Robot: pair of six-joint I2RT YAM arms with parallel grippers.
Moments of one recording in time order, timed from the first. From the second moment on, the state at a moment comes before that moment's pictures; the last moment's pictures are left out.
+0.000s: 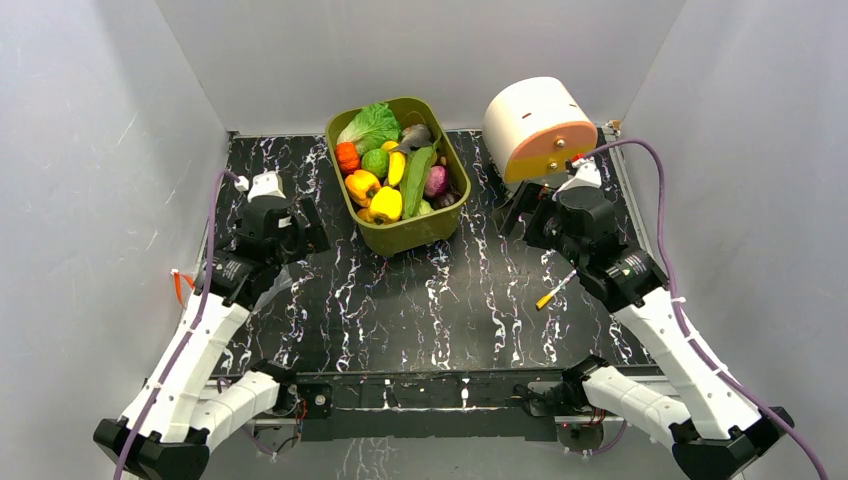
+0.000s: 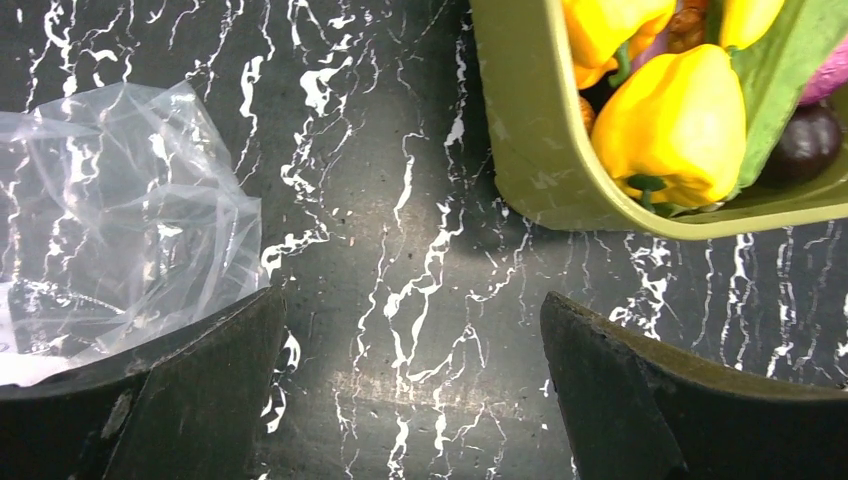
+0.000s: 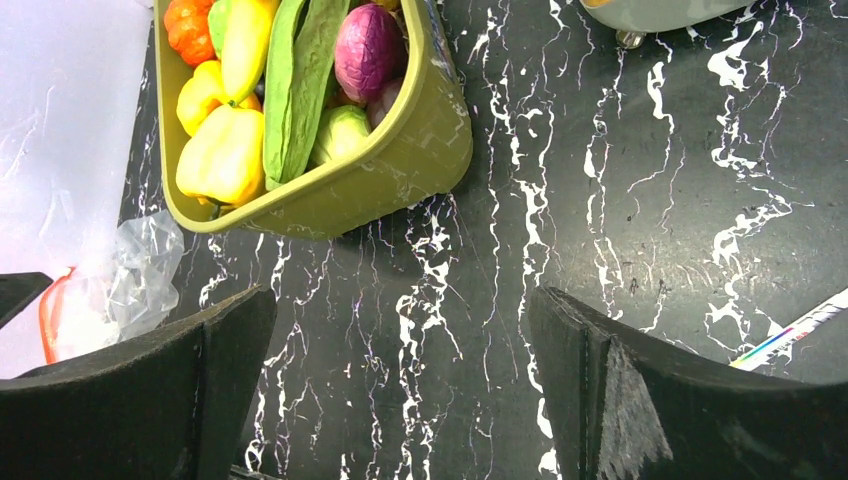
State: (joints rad) left arm -0.37 0.90 1.04 -0.82 -0.32 -0.49; right arm 0.49 0.90 1.07 -0.60 0.15 0.60
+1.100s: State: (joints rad) left arm -0.11 1.23 0.96 -0.86 -0.48 -0.48; right arm 0.49 0.73 0.99 -0.53 0.13 0.54
